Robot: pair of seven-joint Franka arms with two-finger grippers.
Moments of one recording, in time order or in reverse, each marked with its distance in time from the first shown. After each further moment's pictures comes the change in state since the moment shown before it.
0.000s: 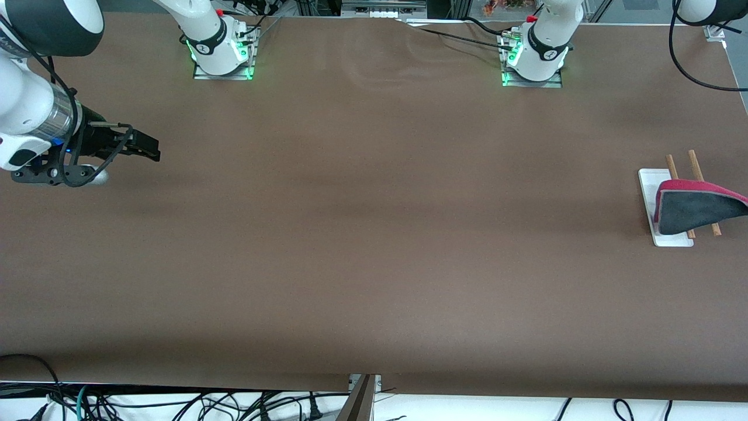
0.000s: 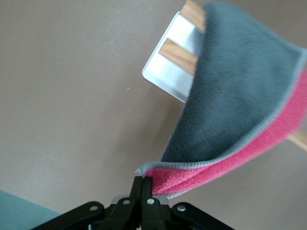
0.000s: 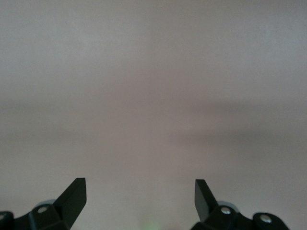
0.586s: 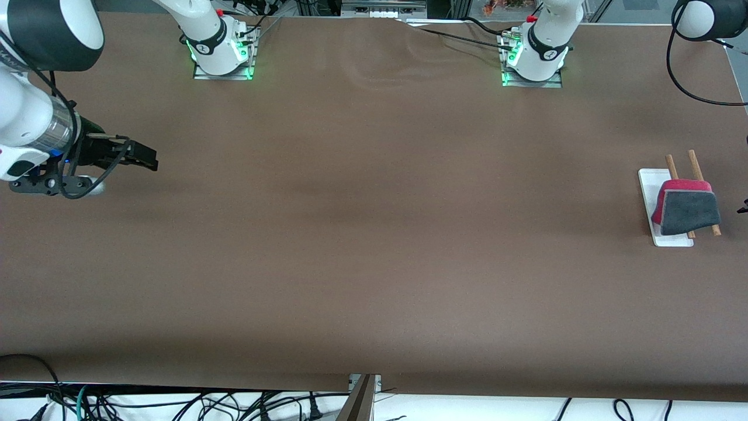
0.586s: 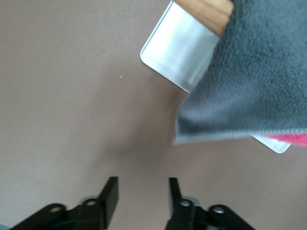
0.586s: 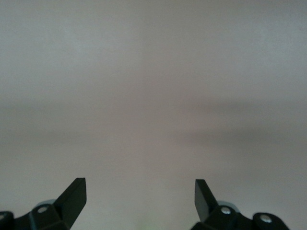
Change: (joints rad) left arm 0.026 0.067 -0.002 0.009 0.000 0.040 0.000; right arm -0.032 0.036 -0.019 0.003 0.001 0.029 -0.056
